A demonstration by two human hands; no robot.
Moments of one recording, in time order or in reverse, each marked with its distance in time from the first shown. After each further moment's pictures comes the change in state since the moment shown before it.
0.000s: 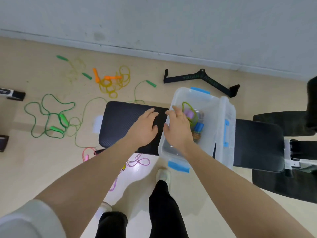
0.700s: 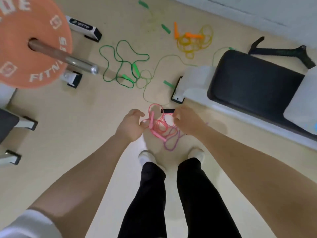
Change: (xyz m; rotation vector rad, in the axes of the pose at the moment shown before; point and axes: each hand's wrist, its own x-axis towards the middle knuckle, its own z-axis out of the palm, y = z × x) left_hand -0.302 -0.434 -0.023 -0.172 0.085 -0.452; right_hand -0.093 -0.307 0.317 -0.162 -0.470 -0.159
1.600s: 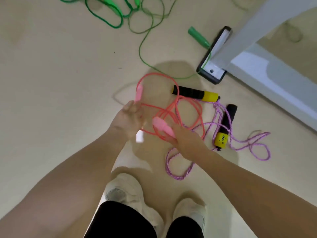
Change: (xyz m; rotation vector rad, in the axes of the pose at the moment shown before) left_hand 0.318 -0.247 0.332 1.070 0.006 0.398; right_hand 0.277 0.171 0.367 -0.104 -0.090 -0.147
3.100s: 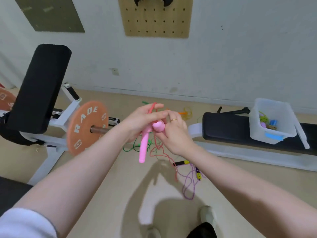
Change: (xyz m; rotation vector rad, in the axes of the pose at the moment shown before) left_hand -0.583 -0.196 -0.622 -1.866 0.329 0.216; right_hand -0.508 -0.498 -0.413 0.003 0.856 -0.088
